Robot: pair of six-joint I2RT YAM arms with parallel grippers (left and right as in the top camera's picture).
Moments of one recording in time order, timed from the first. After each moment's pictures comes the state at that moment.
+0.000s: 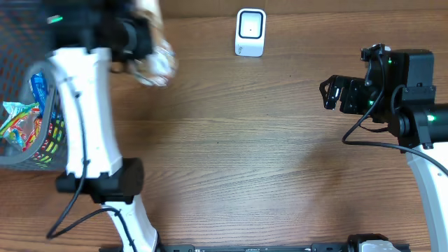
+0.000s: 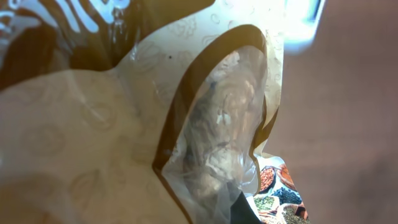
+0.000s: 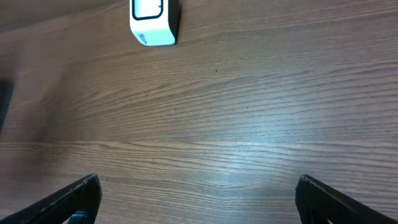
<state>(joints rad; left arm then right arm) -0.04 2.04 2.61 -1.68 0.14 -0.13 0.05 1.29 1.34 -0.91 -0.24 0.20</state>
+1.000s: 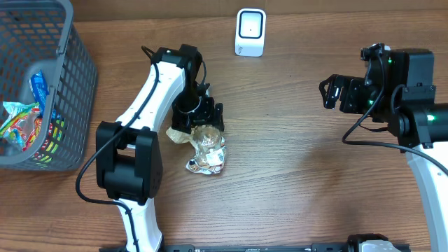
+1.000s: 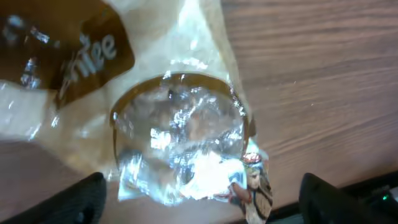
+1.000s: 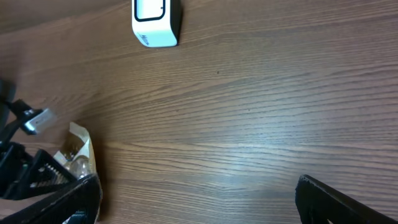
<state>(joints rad) -0.23 2.06 1.69 -1.37 0.30 -0.16 0.05 1.30 1.34 -0.91 -0.25 0.20</state>
